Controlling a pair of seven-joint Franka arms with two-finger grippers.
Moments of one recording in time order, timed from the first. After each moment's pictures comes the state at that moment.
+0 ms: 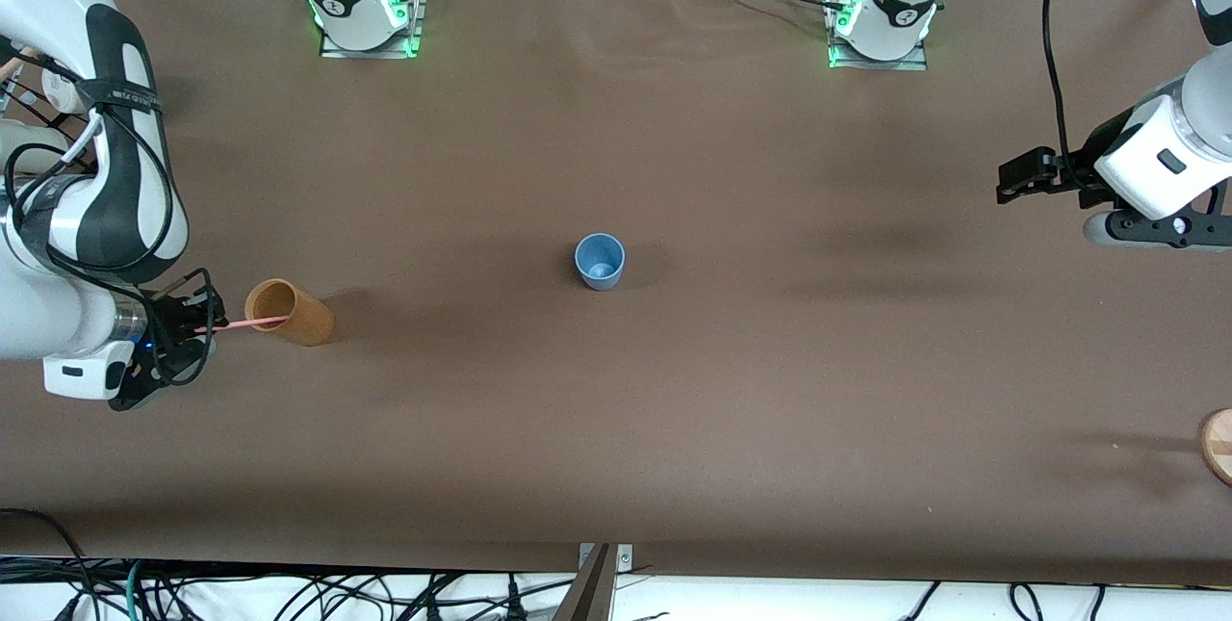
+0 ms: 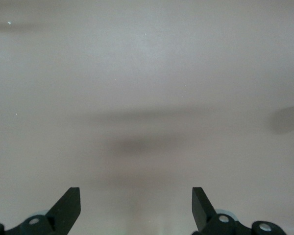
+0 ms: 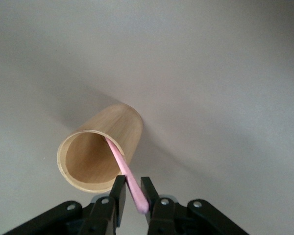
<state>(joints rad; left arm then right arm) -0.07 0.15 0.01 -1.46 -0.02 1.48 -0.03 -0.08 0.64 0.04 -1.31 -0.06 1.76 -0.68</state>
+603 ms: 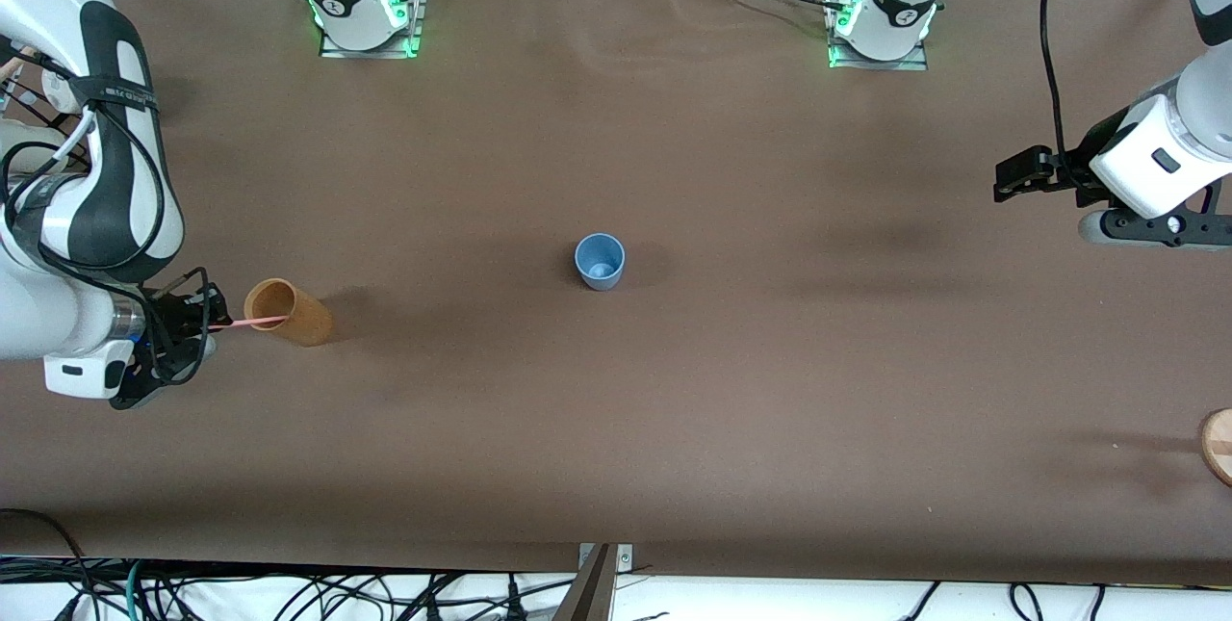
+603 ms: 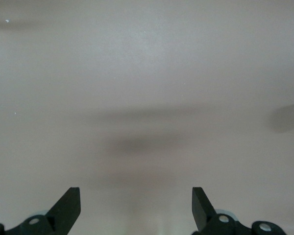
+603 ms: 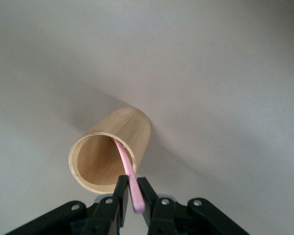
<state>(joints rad) -0.07 0.16 0.01 -1.46 -0.02 1.48 -0.03 -0.08 0.64 0.04 -1.30 -0.03 1.74 -0.68</state>
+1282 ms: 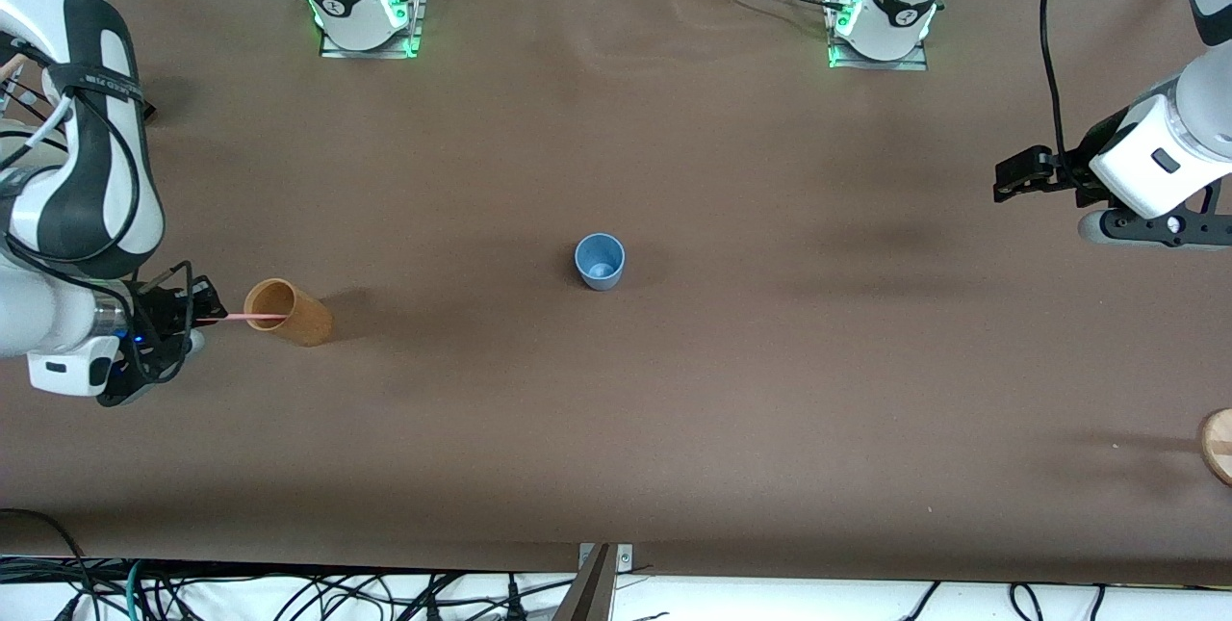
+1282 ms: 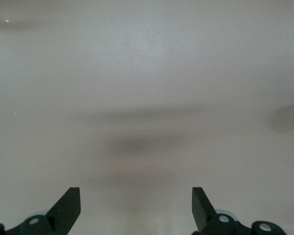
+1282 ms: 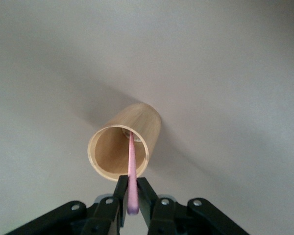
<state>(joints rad) -0.07 0.16 0.01 -1.46 -0.02 1.48 -0.03 -0.08 0.63 0.04 -1.22 0.00 1.63 -0.68</state>
